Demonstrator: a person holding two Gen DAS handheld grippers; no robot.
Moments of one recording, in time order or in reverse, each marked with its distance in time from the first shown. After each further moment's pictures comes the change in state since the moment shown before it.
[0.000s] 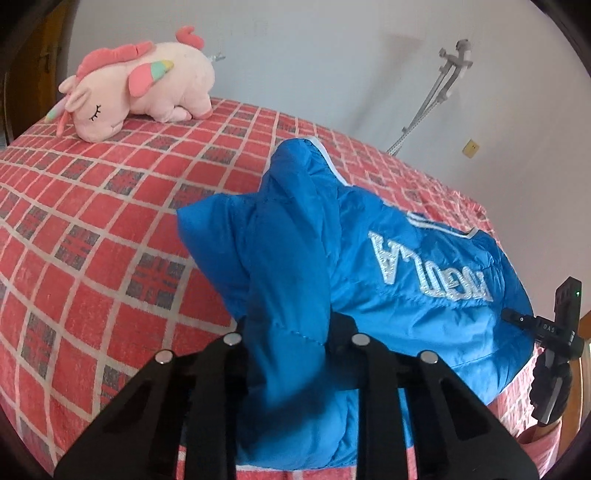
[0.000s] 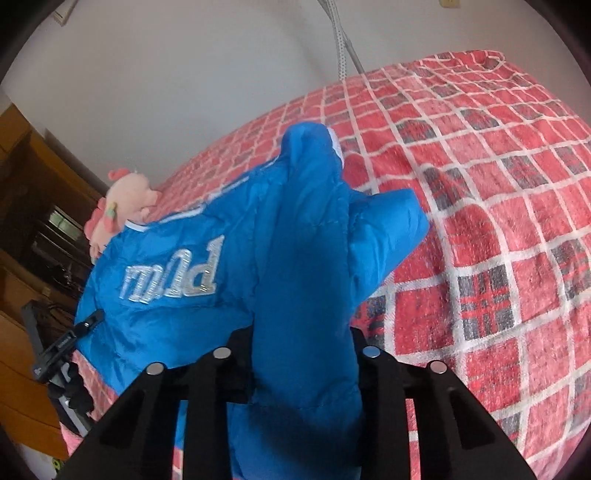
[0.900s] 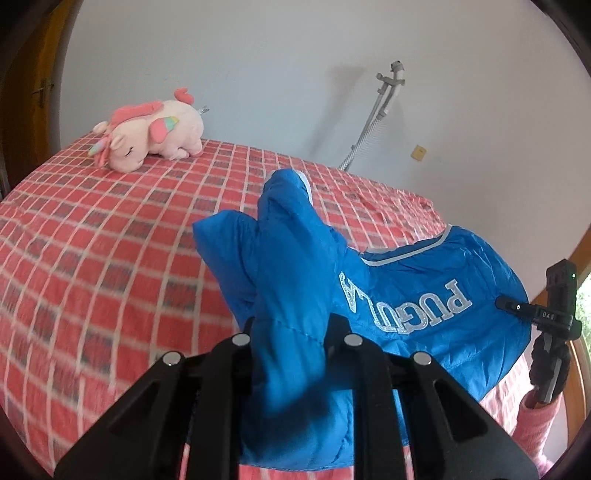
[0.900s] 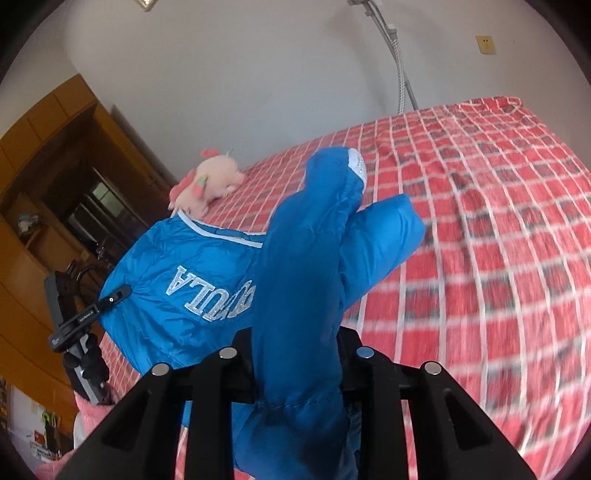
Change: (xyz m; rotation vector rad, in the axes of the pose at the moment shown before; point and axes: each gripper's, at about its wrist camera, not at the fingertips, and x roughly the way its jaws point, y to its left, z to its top) left arm -0.179 -0.004 -0.090 0.117 -0.093 -0.086; right arm -0.142 0.077 -0.125 -0.156 -0.063 0.122
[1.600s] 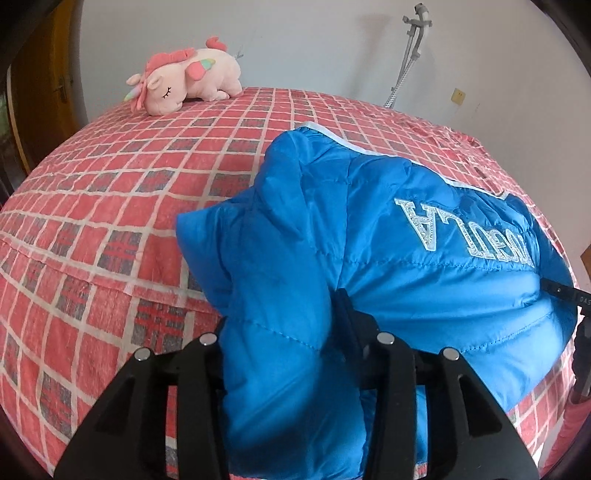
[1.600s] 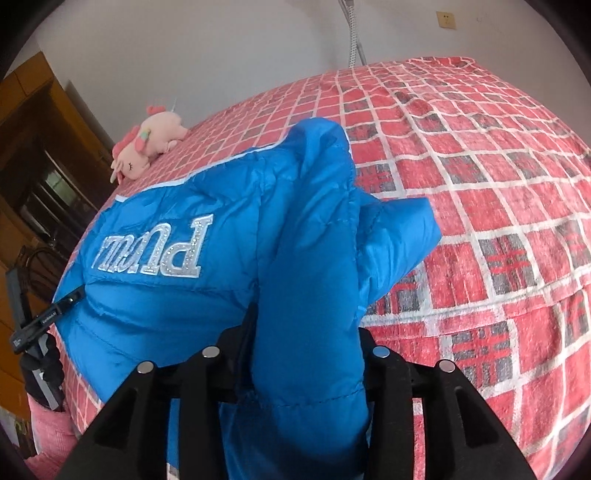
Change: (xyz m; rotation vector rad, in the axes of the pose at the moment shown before) left arm 0.038 0.028 -0.088 0.055 0.135 0.211; right arm 0.044 -0.033 -0.097 0.032 0.060 -0.219
